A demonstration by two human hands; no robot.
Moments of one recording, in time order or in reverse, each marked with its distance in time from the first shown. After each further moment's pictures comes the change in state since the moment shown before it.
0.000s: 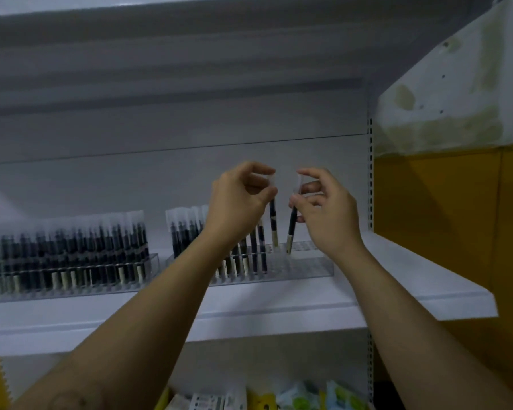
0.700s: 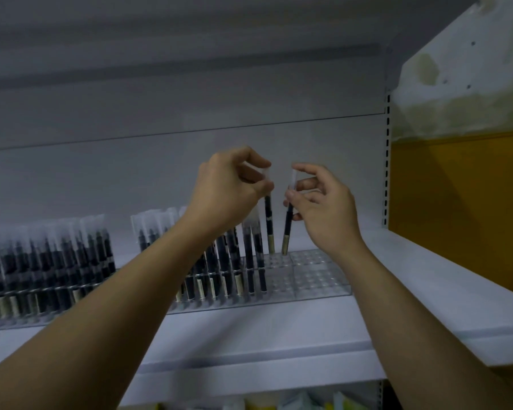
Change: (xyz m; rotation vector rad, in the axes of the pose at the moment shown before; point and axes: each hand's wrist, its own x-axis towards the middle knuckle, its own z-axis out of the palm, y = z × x) left_hand 0.049 -0.043 0.015 0.107 -0.117 -0.036; right_hand 0.044 0.063 0.033 0.100 -0.028 0.080
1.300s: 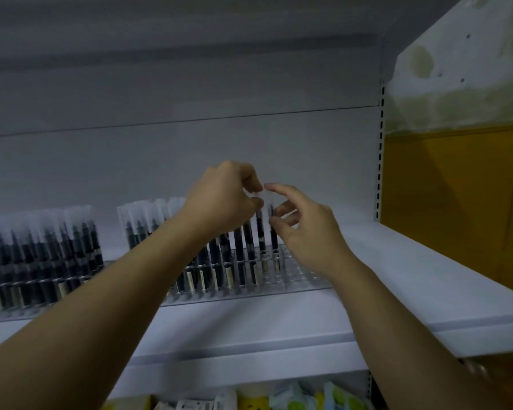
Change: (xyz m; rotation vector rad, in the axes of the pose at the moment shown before) left_hand -0.004 -0.003 0.011 0.401 -0.171 -0.049; right_hand -0.028 0.007 -0.005 -0.306 -0.255 -0.020
